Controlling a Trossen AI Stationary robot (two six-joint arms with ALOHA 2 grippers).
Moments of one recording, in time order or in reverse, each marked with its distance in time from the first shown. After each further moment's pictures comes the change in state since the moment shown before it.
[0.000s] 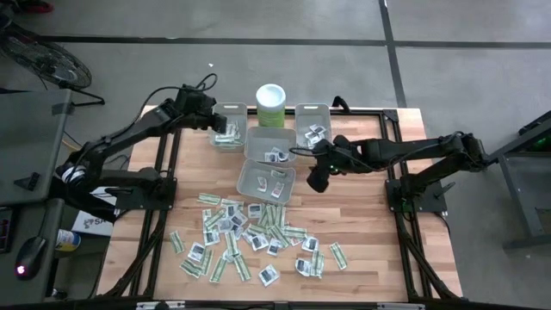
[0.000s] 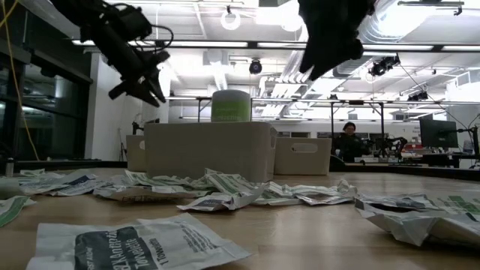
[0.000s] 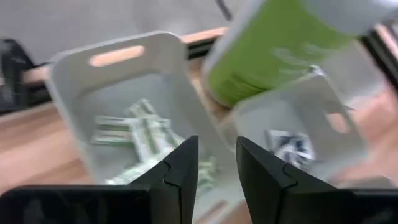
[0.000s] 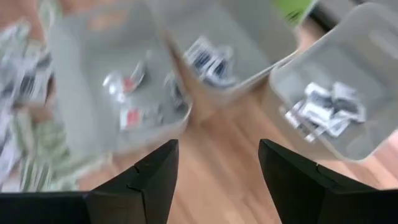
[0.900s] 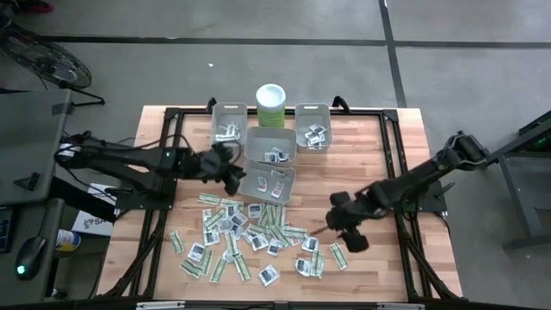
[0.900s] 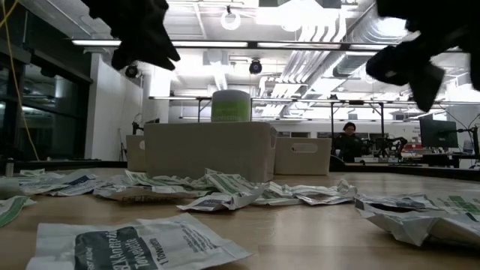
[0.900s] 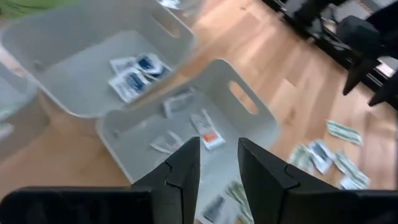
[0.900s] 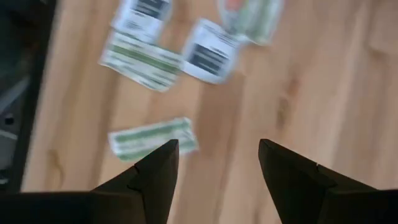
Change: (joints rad) left arm -0.893 -0.044 0.000 0.014 -0.424 -0.304; right arm 0.433 0.004 -0.263 0.122 -0.427 -0.248
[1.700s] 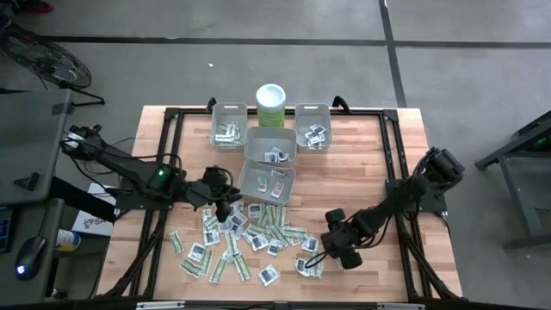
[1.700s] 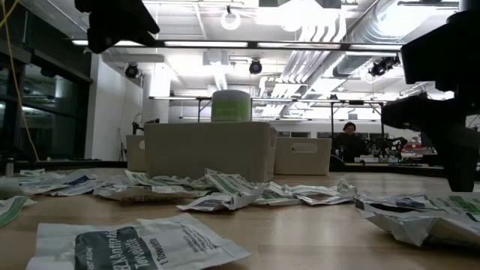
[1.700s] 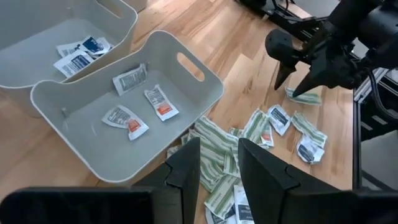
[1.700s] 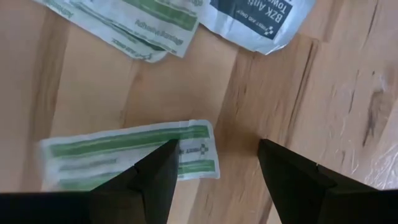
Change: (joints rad) left arm -0.307 0.000 0.000 -0.007 -0.166 -0.097; right arm 0.144 0.334 0.004 0.124 0.113 0.061
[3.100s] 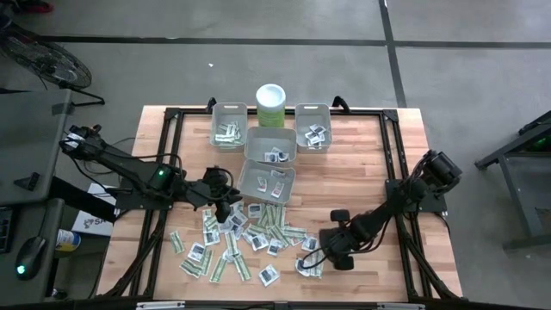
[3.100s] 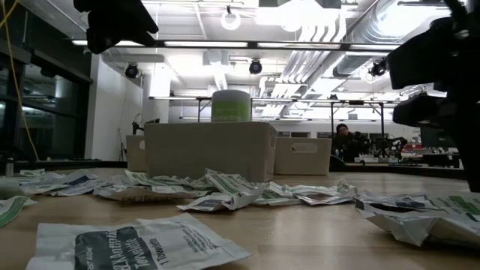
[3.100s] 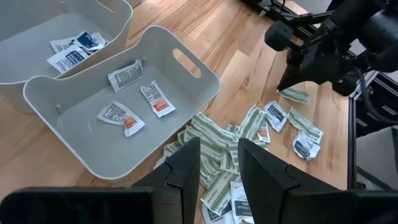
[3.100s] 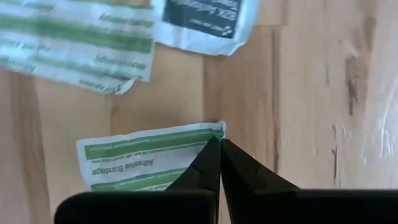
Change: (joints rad) left arm 0.000 0.000 0.000 0.001 0.021 -0.004; right arm 0.020 0.039 0.057 -0.085 0.097 0.295
